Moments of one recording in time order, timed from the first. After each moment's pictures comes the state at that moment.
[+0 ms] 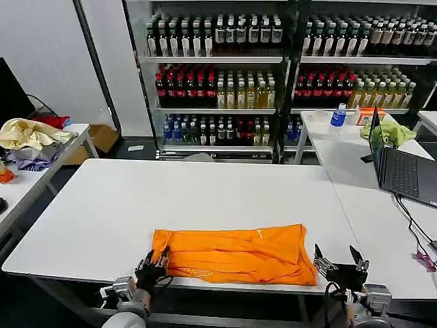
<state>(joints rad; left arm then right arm) 1.40 -1.25 -0.33 -1.92 -0.57 0.31 -0.32 -1.65 1.21 0.61 2.34 0.40 -0.51 0.34</state>
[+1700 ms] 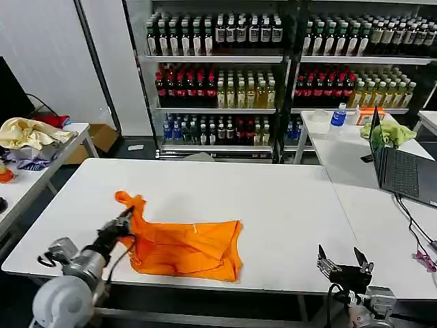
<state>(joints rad) 1.33 -1.08 -0.55 -2.12 -1.03 0.39 -0.25 -1.67 1.23 0.62 2.36 0.40 -0.50 0.35</state>
